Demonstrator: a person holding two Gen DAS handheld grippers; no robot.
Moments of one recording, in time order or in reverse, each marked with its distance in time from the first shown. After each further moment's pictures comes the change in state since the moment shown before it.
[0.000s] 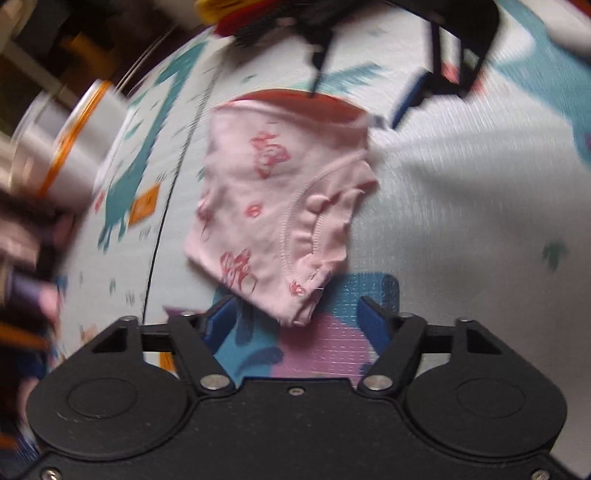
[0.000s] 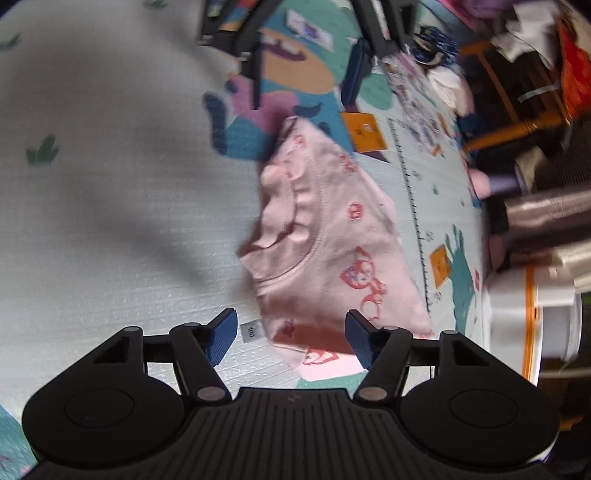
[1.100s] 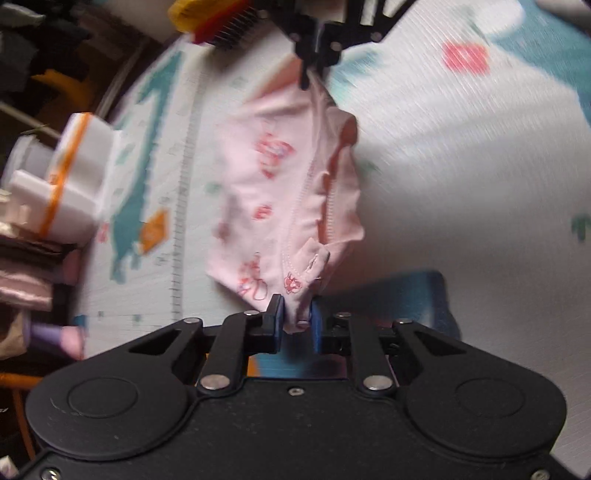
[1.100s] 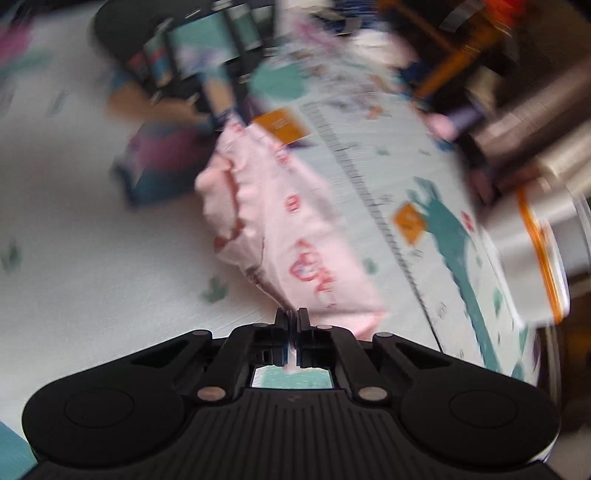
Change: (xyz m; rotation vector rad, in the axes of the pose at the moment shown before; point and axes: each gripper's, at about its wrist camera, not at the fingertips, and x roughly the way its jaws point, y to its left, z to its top) left arm -0.012 0.048 0.026 0.050 0.016 0.039; right arm -0.034 -0.097 -0.021 0.428 -0.033 0.057
